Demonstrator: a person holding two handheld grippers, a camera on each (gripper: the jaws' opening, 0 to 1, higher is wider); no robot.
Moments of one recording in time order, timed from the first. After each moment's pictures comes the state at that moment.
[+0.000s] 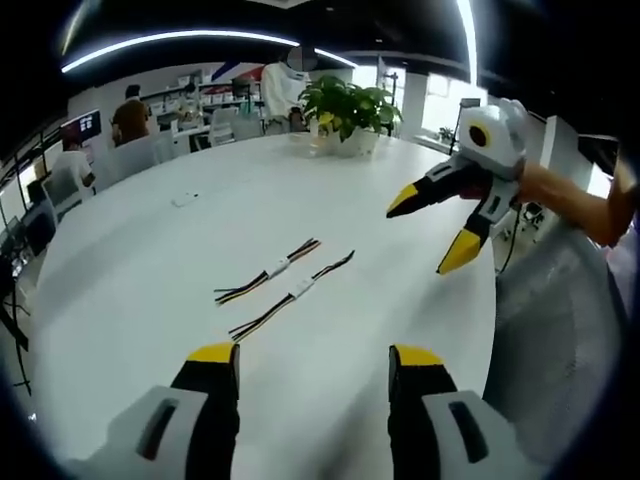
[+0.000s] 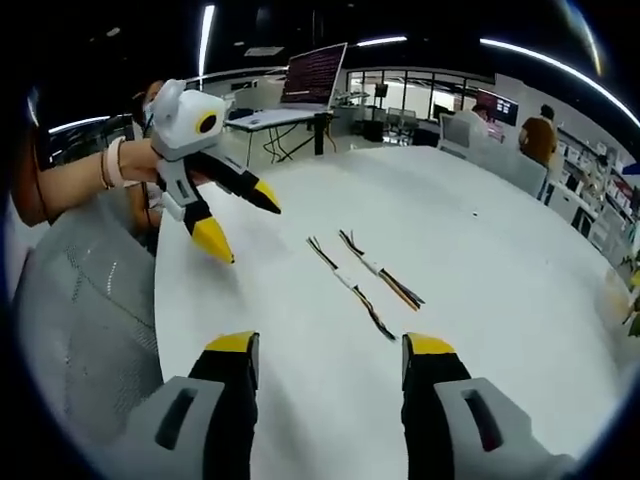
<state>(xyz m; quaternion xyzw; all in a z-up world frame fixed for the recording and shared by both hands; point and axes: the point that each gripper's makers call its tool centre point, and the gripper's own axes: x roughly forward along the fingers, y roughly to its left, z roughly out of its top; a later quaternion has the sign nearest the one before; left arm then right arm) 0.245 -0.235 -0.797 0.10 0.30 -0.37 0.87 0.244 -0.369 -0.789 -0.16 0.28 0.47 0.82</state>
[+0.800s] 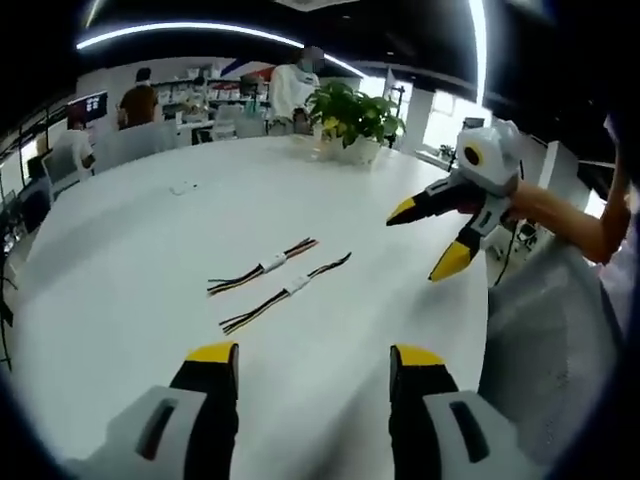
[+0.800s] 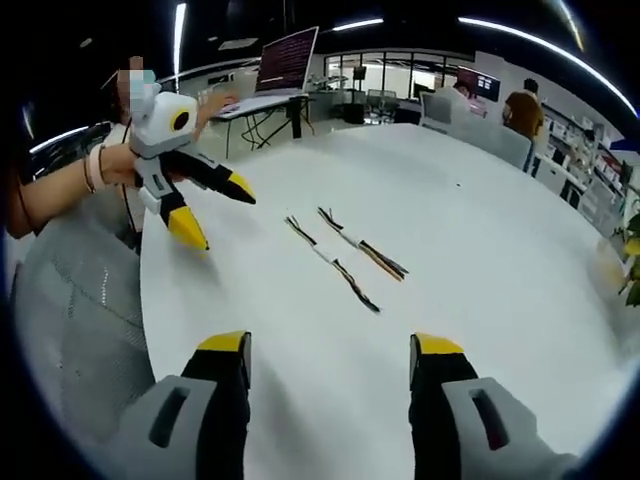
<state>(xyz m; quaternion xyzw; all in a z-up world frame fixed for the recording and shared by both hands) 0.245 -0.234 -0.805 0.06 0.30 -0.38 0.87 0.252 -0.391 -0.806 -0.16 0.32 0.43 0.83</state>
